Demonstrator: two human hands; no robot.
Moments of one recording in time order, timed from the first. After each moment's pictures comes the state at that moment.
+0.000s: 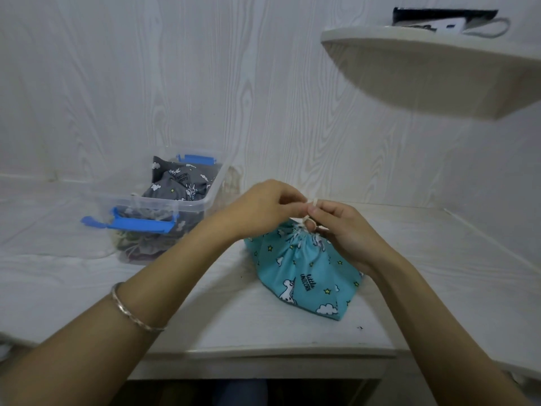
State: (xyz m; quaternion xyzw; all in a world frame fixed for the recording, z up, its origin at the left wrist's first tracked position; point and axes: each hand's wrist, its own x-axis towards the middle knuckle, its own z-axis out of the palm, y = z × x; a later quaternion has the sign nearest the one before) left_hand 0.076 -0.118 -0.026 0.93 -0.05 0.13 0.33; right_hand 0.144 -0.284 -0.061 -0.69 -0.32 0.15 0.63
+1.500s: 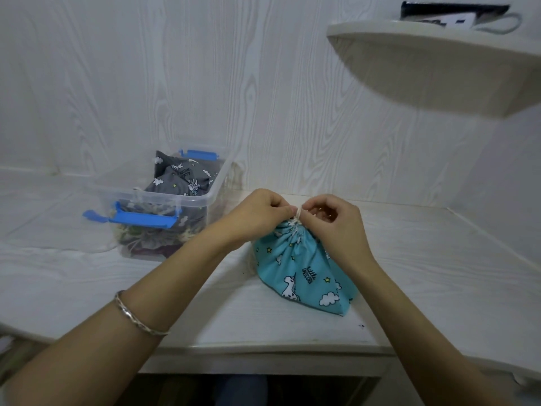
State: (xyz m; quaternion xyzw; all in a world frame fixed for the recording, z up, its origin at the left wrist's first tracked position) left_hand 0.079 -0.114 -0.051 0.86 0.04 0.11 0.50; right_hand 0.133 -0.265 -0.075 -0.76 -0.29 -0.11 0.57
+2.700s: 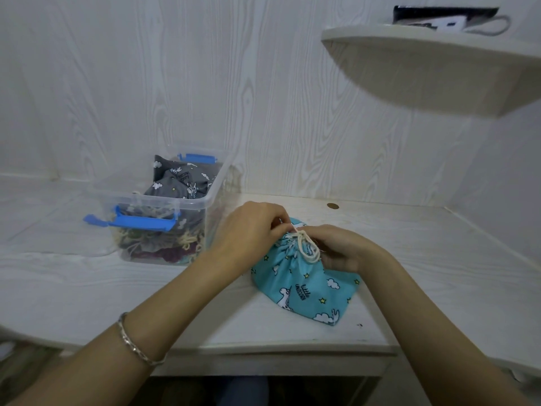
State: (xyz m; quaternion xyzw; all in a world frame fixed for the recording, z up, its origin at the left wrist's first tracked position) left_hand 0.069 -0.117 -0.072 0.94 0.01 0.25 0.21; right_hand 0.166 -0.274 -0.082 -0.72 -0.16 0.38 0.56
